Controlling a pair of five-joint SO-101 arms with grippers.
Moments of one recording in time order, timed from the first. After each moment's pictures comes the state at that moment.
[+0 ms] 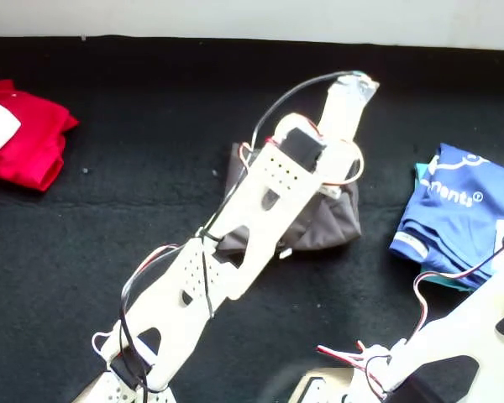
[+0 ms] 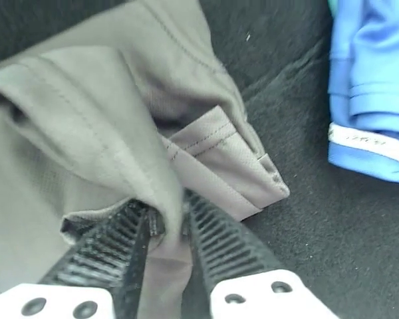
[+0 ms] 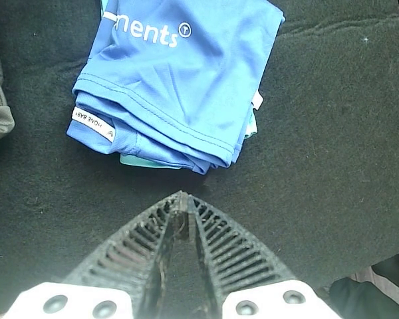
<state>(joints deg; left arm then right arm) 35.6 58.7 -87.2 94.2 -2.9 40.7 -28.5 -8.7 100.4 35.7</state>
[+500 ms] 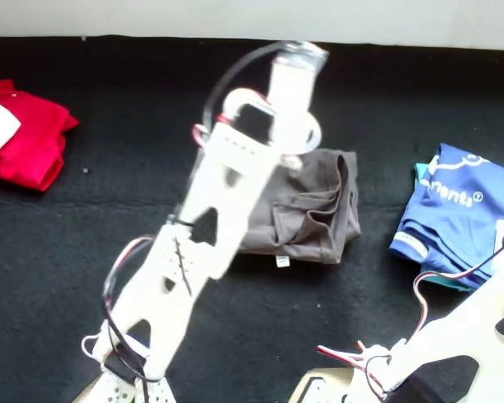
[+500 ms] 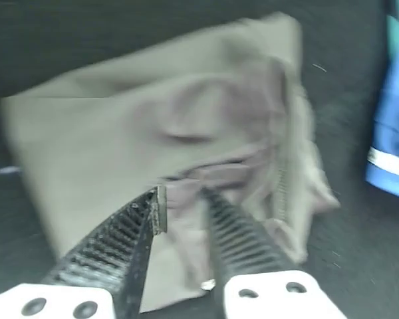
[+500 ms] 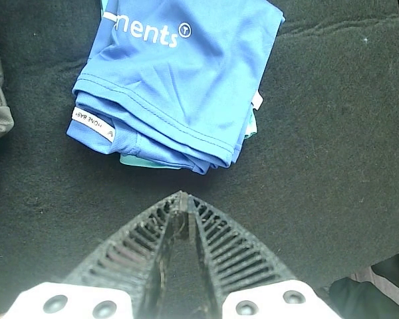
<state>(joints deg) 23.6 58.7 -92.4 100.6 -3.3 40.7 -28.5 -8.7 100.4 35.7</state>
